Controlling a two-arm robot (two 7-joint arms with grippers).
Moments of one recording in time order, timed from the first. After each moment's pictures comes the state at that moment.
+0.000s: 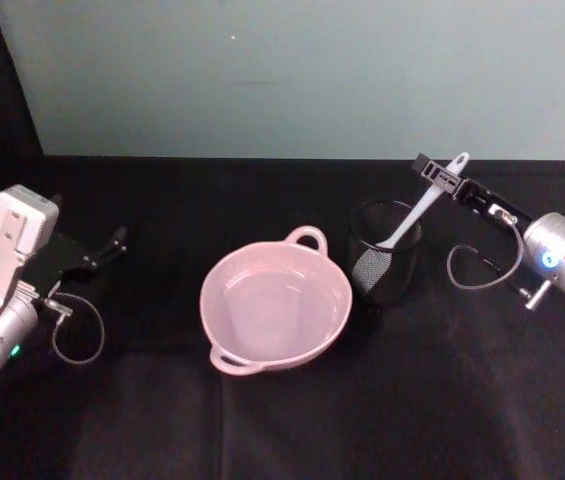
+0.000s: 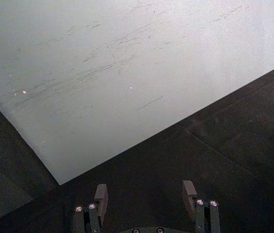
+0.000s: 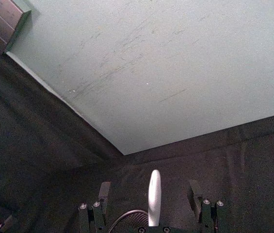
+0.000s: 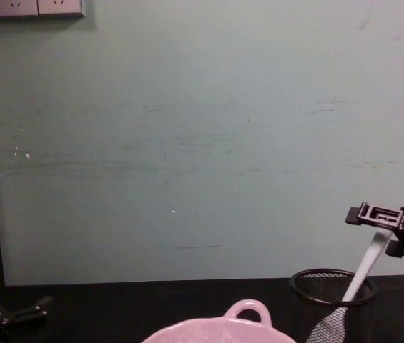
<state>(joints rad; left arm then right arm) -0.20 0.60 0.45 -1.41 -0.25 -0.12 0.03 0.36 0.39 -0.23 -1.33 0.99 0.35 0.23</state>
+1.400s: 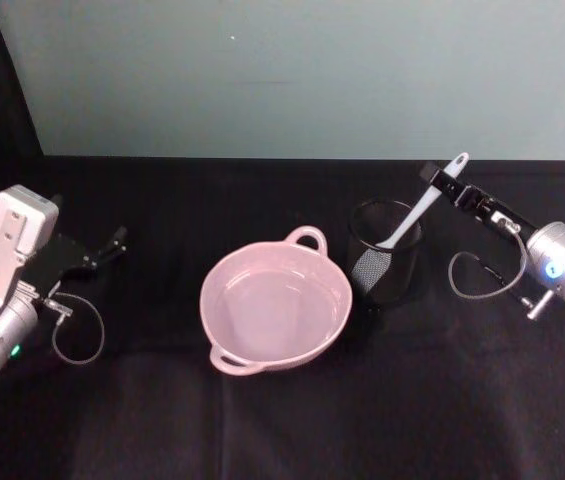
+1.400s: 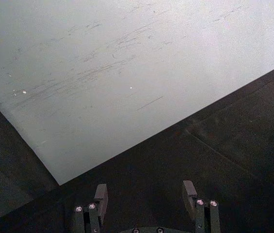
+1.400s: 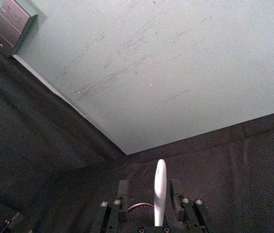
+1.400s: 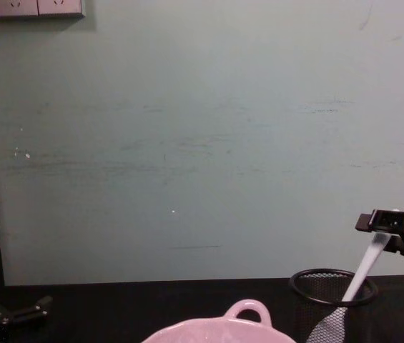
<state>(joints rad) -0.20 0.60 0.45 -1.41 -0.25 -0.12 0.03 0.32 0.41 -0.24 -1.38 1.03 0.32 0.22</state>
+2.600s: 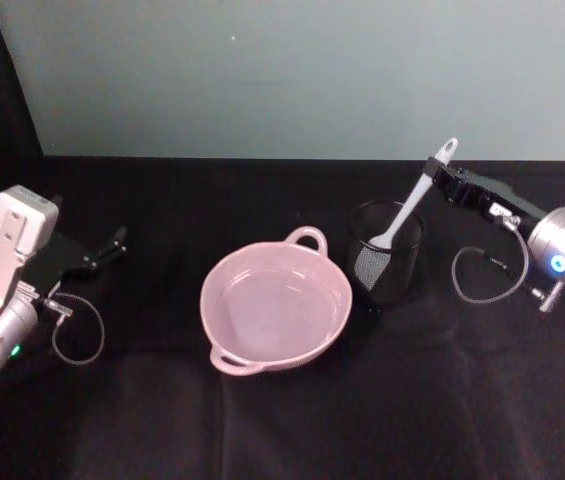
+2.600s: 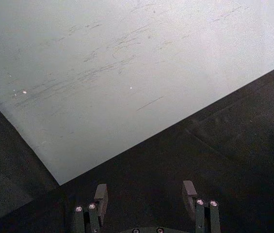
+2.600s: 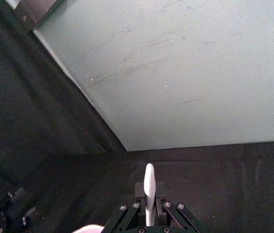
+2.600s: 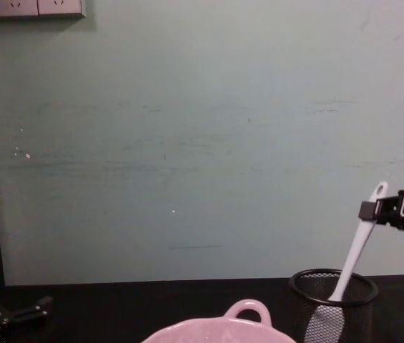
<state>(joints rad) -0.20 0.60 0.45 -1.41 -0.25 -0.12 0.03 0.32 0.50 -0.31 -1.49 0.95 0.30 0.22</state>
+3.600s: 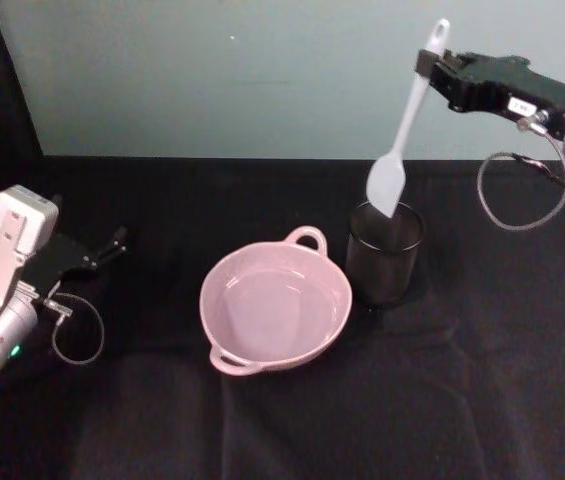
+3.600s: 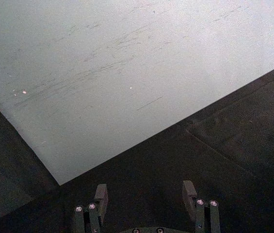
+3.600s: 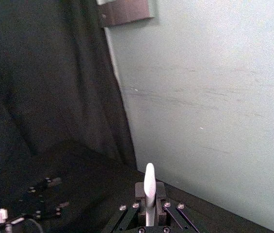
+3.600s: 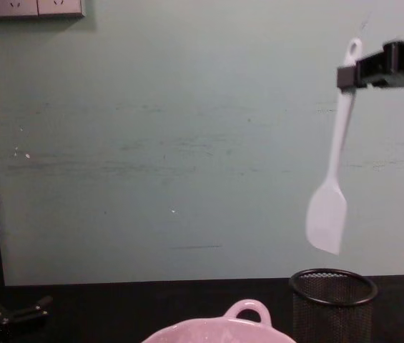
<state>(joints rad) -0.20 0.60 0.45 -1.41 -0.25 -0.12 0.03 0.49 0.69 -0.37 -1.79 0.91 0.46 0.21</state>
